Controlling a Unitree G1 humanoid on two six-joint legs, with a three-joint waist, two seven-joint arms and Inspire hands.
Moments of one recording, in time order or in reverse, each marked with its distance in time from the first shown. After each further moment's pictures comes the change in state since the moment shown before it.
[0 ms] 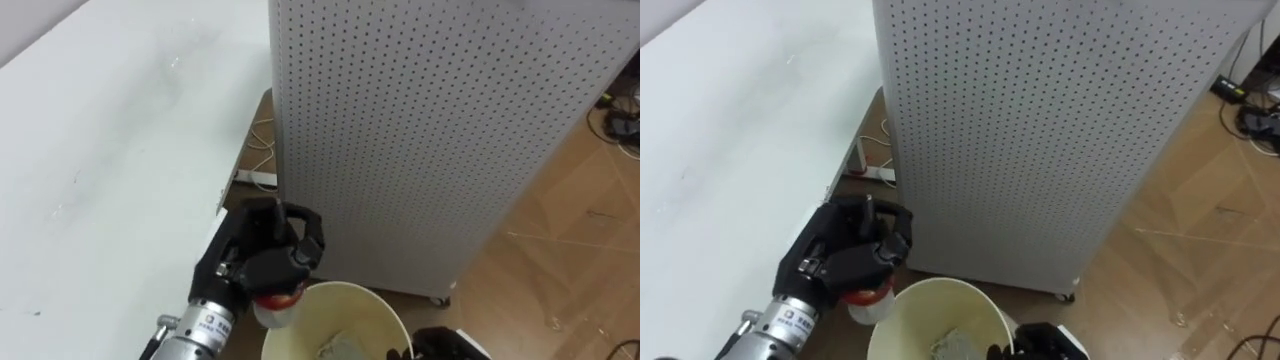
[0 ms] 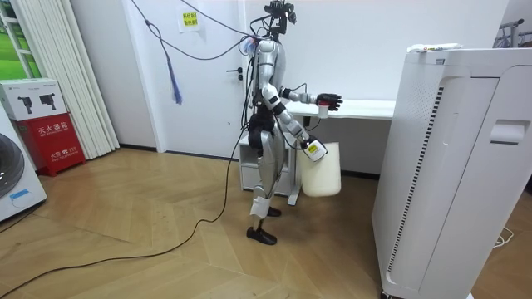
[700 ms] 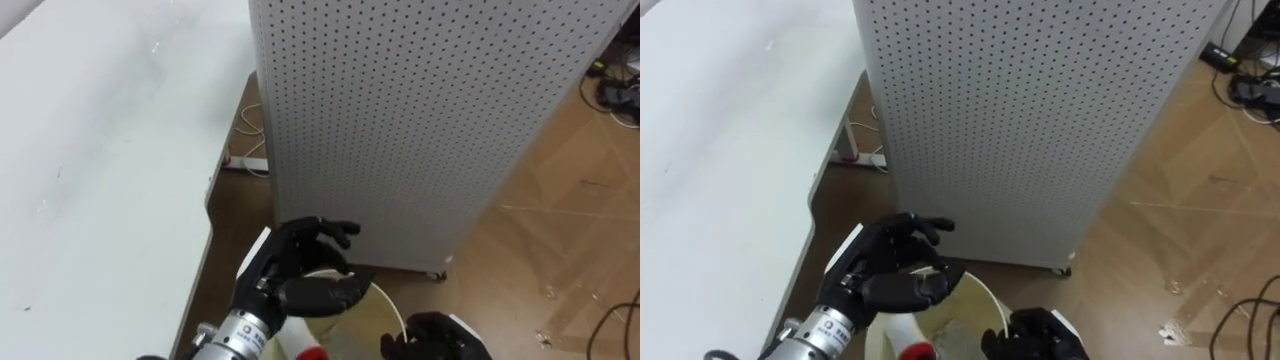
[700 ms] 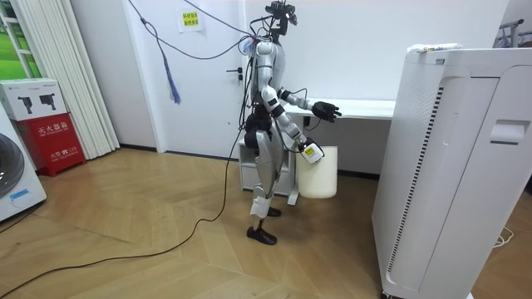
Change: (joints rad) left arm -0.041 -0.054 -0.091 0.111 -0.019 0.001 -0.003; right arm -0.081 0.036 0.008 0.068 -0.012 0.000 -0.013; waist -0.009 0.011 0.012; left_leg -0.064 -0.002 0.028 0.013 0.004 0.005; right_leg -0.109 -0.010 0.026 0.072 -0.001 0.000
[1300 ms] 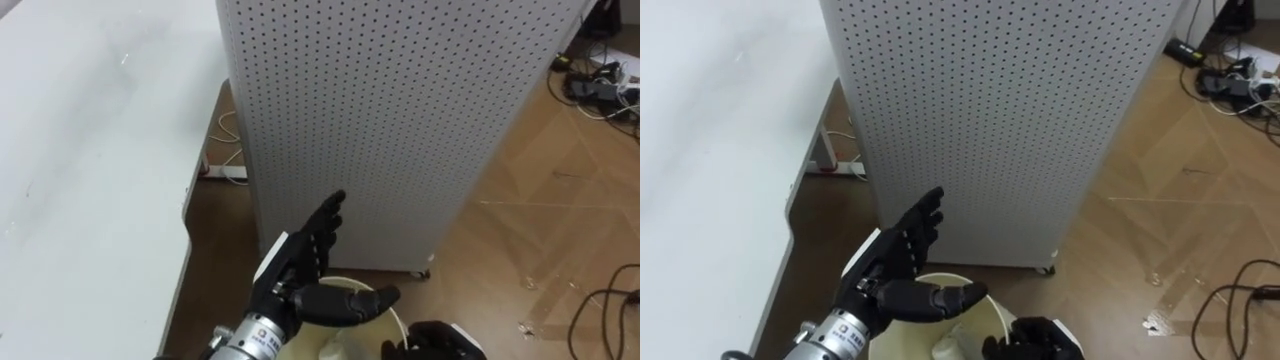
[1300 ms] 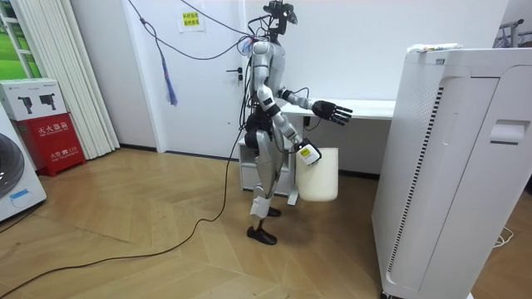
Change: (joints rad) left arm -0.005 -0.010 -0.034 -0.024 -0.019 0.009 -0.012; right arm 0.019 -0.002 -0.005 0.007 0.053 0.000 -0.027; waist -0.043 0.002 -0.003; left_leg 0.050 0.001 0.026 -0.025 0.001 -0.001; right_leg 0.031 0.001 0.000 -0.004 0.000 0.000
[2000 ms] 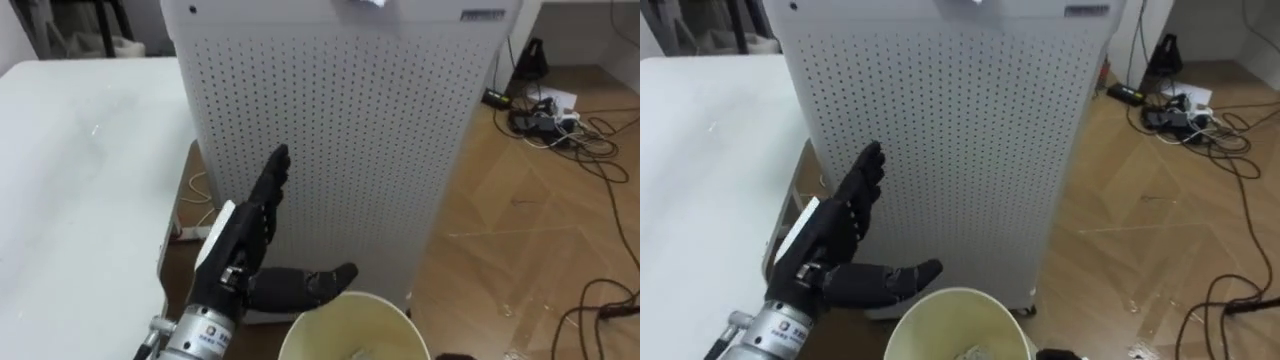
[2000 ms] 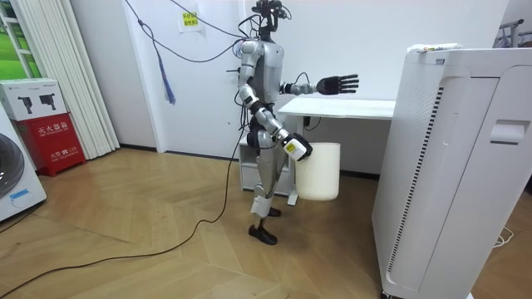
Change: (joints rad) left arm 0.133 0.081 0.183 -0.327 0.299 -0.024 0.127; right arm 0.272 -0.015 -0.082 -0.245 -0.006 -0.024 -0.039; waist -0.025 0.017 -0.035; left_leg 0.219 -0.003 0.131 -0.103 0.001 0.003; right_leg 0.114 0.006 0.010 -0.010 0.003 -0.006
